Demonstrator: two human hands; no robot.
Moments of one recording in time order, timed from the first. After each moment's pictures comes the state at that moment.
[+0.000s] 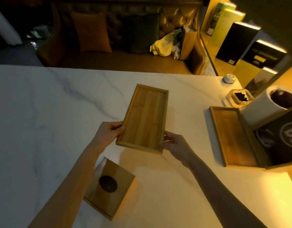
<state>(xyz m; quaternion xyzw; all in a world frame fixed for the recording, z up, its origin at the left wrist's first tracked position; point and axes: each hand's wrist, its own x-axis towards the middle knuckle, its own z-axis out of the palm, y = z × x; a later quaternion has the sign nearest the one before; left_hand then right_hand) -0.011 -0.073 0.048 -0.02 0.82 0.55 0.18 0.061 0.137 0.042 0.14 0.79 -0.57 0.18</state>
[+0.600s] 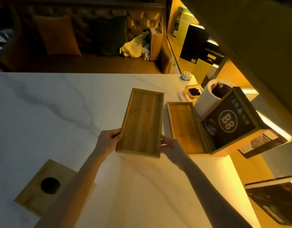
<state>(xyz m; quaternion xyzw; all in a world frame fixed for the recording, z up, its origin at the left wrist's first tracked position) 0.048 0.081 0.022 0.05 0.87 0.47 0.15 0.133 0.275 0.028 0.22 0.80 -0.54 0.12</state>
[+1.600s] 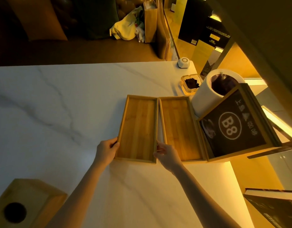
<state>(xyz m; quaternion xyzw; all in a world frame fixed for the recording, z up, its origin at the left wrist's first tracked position) 0.022 0.137 -0.052 0.02 0.90 0.41 0.17 0.101 0.325 -0.042 0.26 0.81 -0.50 0.15</state>
